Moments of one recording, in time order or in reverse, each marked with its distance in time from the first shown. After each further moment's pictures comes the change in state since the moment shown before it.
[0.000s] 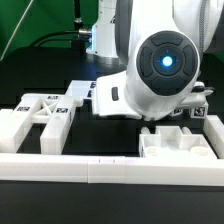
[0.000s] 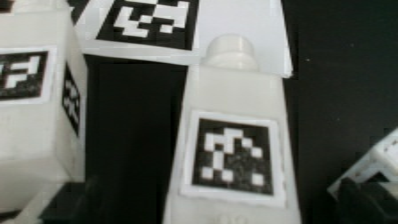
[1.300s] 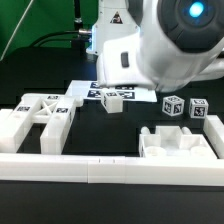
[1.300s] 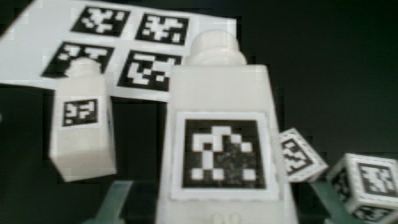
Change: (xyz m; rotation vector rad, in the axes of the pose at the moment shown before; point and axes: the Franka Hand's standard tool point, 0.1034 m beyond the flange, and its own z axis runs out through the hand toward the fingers) arm -0.037 -0.020 -0.095 -0.003 -0.042 0.001
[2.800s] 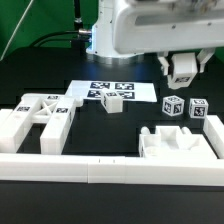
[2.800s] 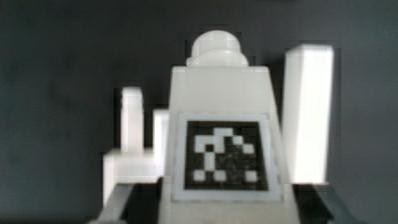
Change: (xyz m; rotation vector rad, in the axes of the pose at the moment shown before) arm 0.008 -0.028 -0.102 -0.017 0.794 -0.016
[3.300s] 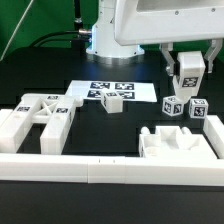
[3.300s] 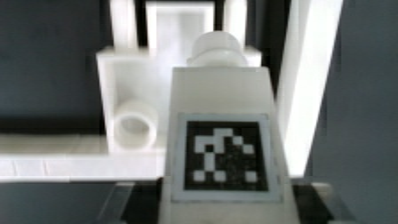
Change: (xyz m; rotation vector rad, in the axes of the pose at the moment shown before) arm 0.020 0.000 -0.007 -0.014 0.342 -0.002
